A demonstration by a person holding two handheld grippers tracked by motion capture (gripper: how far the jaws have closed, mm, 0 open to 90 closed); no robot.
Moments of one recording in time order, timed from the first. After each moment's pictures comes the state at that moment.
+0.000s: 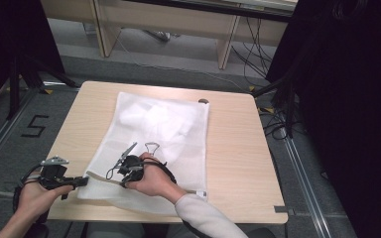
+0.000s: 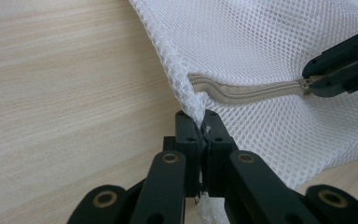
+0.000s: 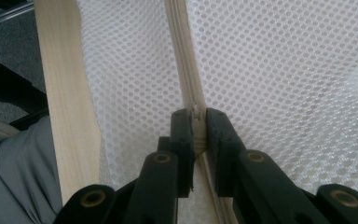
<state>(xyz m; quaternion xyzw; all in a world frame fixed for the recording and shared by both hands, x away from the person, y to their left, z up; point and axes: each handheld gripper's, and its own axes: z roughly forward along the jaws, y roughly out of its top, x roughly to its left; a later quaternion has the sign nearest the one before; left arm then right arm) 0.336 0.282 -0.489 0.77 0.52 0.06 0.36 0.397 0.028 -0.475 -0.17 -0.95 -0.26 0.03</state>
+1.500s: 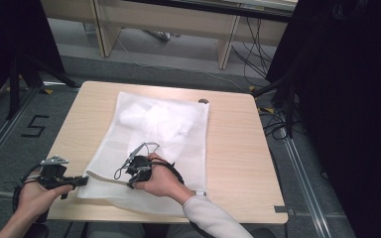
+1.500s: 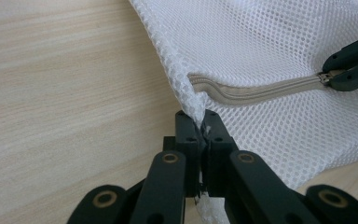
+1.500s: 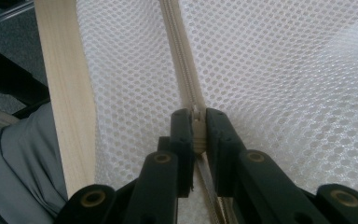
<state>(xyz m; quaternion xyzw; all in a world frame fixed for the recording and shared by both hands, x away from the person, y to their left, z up) 0.337 0.282 -0.489 0.77 0.52 0.06 0.36 0.395 0.008 -0.472 -0.18 -0.95 -0.25 0.03</state>
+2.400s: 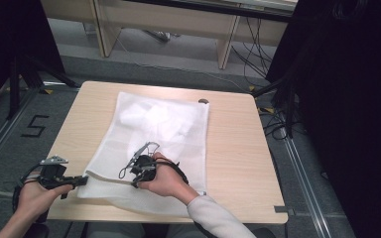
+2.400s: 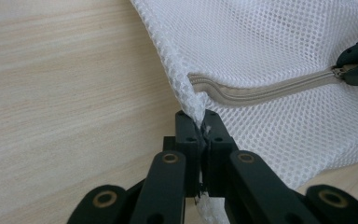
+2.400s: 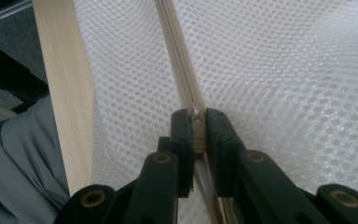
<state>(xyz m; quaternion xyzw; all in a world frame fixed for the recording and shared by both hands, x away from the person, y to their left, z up) 0.337 0.283 -0.488 0.77 0.52 0.06 0.36 0.395 -0.004 -0.468 -0.19 -0.95 -0.25 0.02</state>
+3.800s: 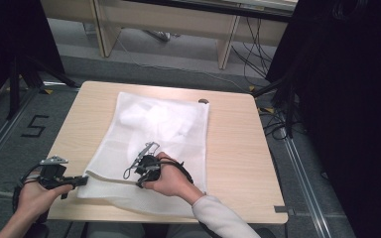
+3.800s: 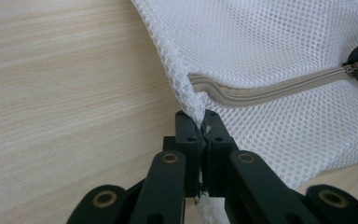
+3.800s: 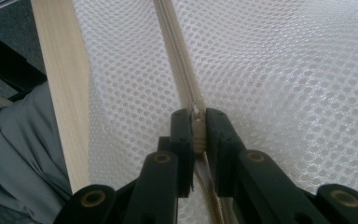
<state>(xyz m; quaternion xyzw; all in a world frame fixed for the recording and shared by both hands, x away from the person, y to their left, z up) 0.336 0.283 -0.488 0.77 0.53 0.06 0.36 0.396 -0.016 -0.464 -0.18 -0.95 -0.23 0.02</state>
